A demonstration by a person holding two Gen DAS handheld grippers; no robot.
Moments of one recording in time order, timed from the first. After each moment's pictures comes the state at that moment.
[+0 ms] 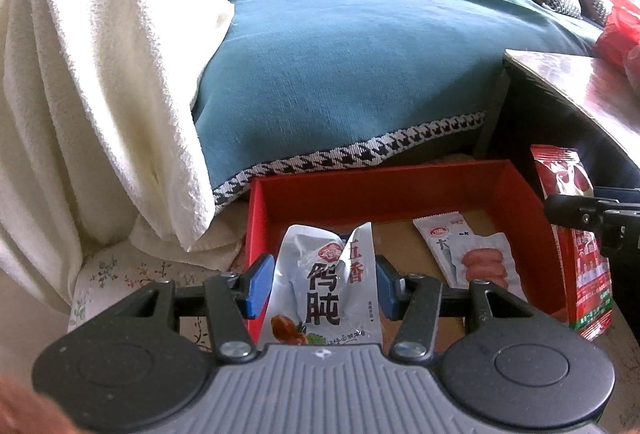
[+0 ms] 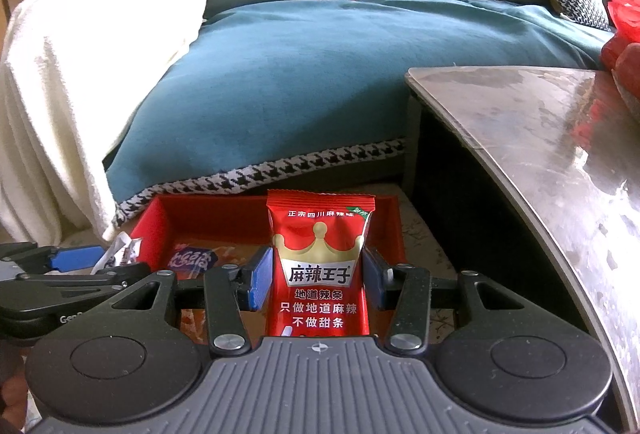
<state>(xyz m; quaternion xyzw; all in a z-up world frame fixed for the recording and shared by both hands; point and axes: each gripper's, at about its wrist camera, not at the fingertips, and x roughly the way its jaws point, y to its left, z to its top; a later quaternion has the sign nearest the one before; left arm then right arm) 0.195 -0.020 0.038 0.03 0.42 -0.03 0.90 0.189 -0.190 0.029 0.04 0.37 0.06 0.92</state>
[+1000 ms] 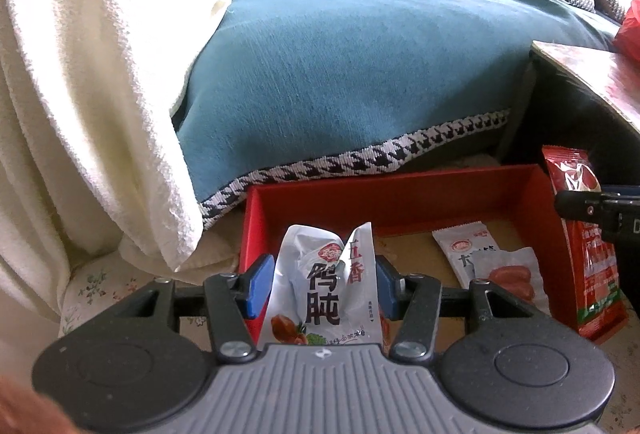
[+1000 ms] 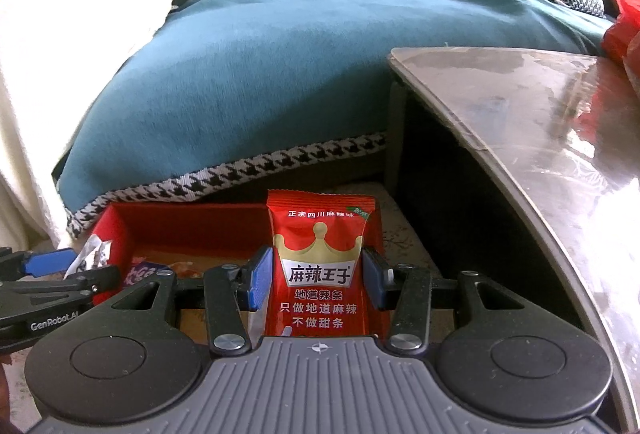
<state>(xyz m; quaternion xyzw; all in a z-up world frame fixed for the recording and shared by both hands) 0.229 -0.022 0.016 0.04 0.43 -0.02 0.90 0.234 -0.201 0.003 0.04 0.39 0.04 0.92</state>
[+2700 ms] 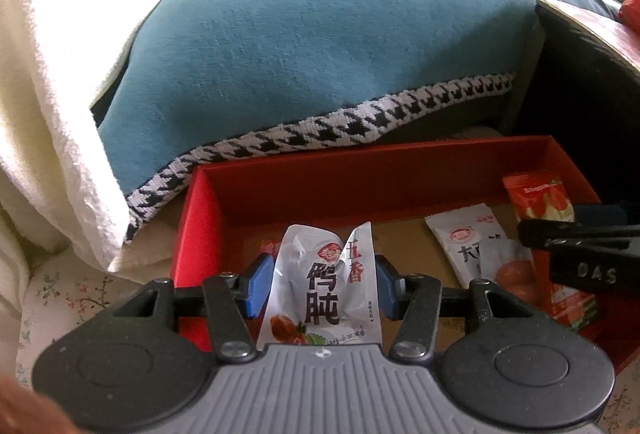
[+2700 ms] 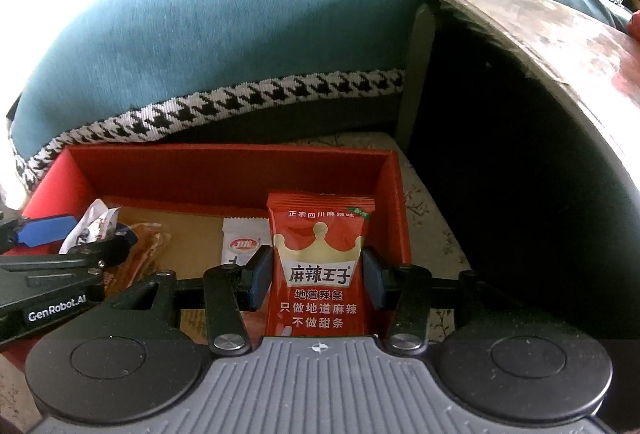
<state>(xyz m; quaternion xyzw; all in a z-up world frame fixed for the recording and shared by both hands) 0.257 -0.045 -0.022 0.05 0.46 -0.03 0.89 0.274 -0.187 -0.044 0.01 0.45 0.04 0.89</state>
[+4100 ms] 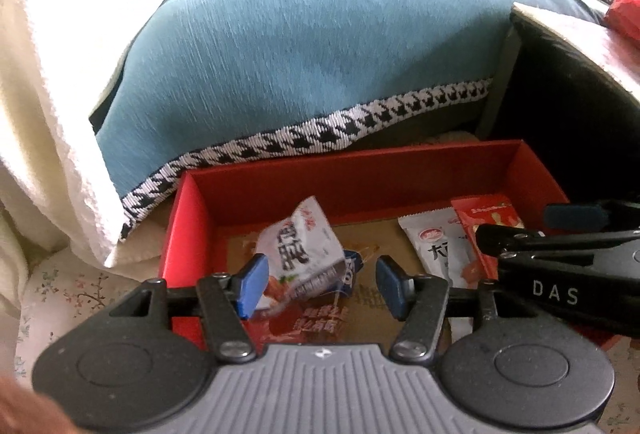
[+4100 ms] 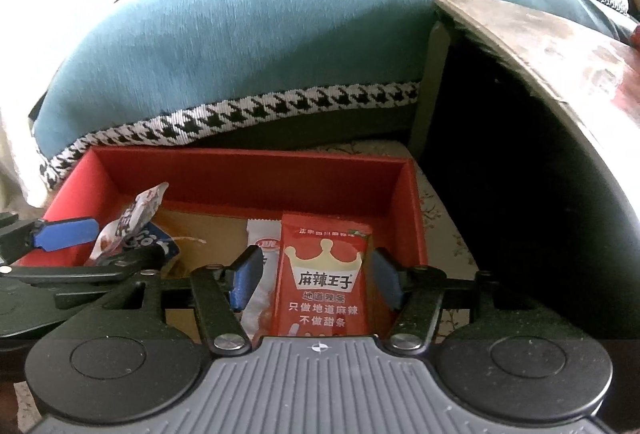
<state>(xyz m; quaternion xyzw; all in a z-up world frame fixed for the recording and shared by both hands) 0.242 -0.057 -0.008 0.04 0.45 -0.04 0.89 0.248 -0.185 -0.046 0.02 0.42 0.05 0.90</state>
